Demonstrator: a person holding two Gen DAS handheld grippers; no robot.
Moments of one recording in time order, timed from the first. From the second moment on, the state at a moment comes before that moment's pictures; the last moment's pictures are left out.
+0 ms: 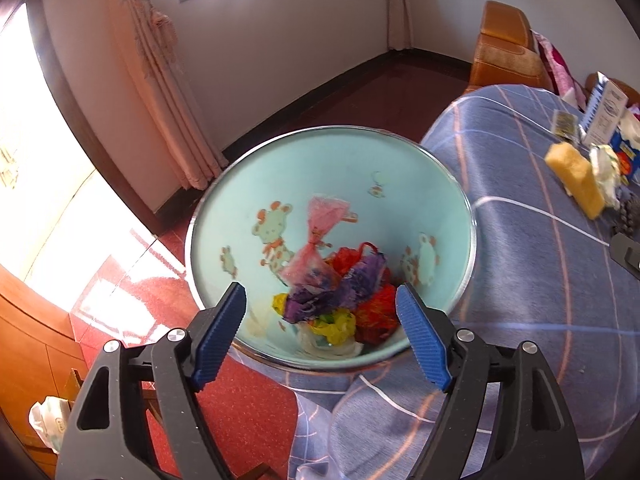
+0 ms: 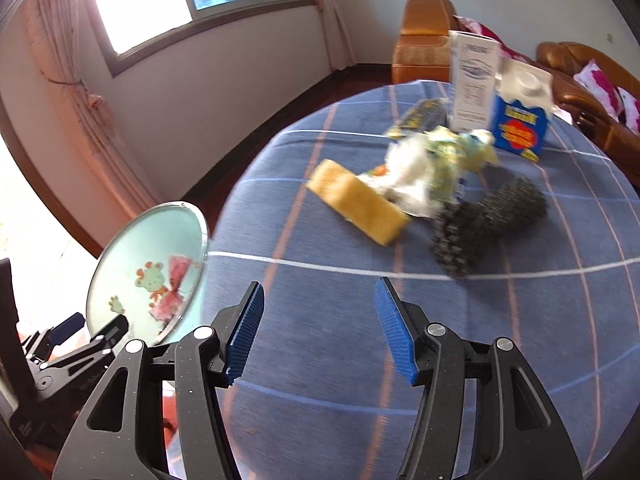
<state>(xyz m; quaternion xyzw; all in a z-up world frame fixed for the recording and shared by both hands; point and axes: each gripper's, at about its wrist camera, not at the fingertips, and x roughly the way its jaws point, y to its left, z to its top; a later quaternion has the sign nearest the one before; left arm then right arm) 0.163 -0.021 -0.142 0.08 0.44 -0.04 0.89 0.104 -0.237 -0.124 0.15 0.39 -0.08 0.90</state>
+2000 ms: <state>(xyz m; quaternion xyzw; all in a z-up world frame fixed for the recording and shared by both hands) 0.224 -0.237 -0.113 0.06 0.43 -0.13 0.89 0.060 -0.418 -0.126 -0.02 0.41 -0.17 0.90</state>
